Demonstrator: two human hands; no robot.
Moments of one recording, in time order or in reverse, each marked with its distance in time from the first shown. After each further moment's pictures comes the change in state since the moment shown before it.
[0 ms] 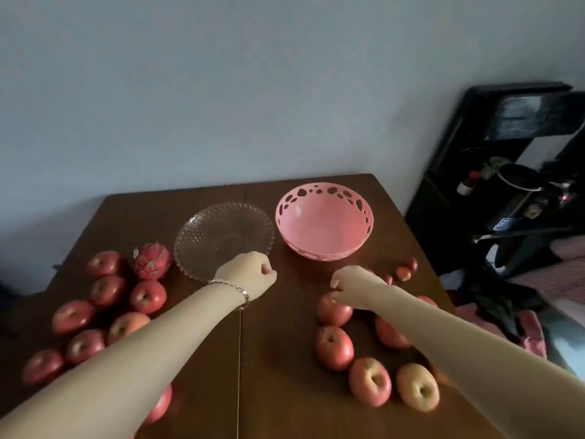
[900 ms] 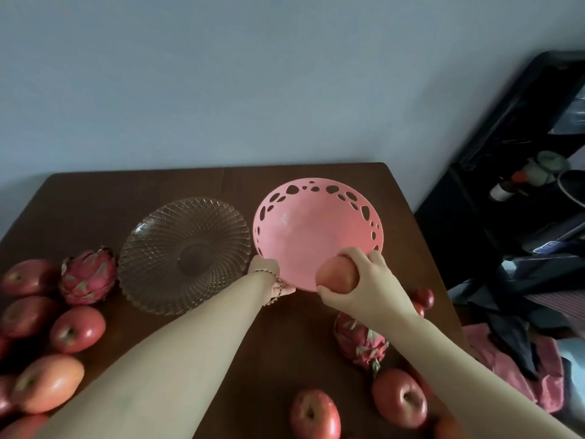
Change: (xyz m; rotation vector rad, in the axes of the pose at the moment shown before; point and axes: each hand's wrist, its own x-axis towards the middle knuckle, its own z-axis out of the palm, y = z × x) left_hand 0.182 0.046 0.072 -1.359 -0.142 -0.787; right_hand 0.059 0.040 -0.047 0.328 0.327 0.091
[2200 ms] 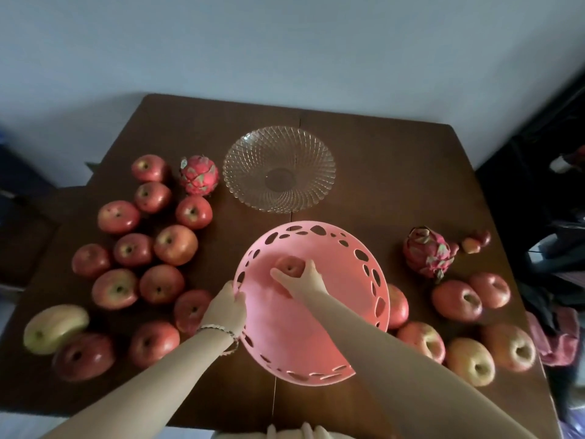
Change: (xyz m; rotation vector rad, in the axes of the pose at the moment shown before) left_hand -0.081 -0.178 -0.254 0.664 0.256 0.295; right_hand -0.105 -0.114 0.229 0.490 -0.358 0.405
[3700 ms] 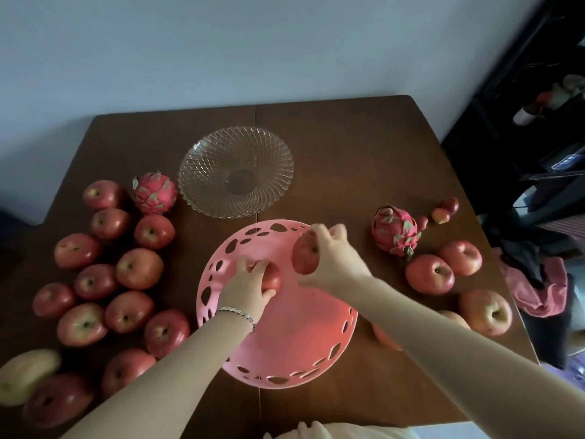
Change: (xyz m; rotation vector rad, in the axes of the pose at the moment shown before) left_hand 0.009 0.062 0.048 0.697 -0.042 0.427; right_hand -0.035 -0.002 -0.113 -0.516 0.168 -0.404
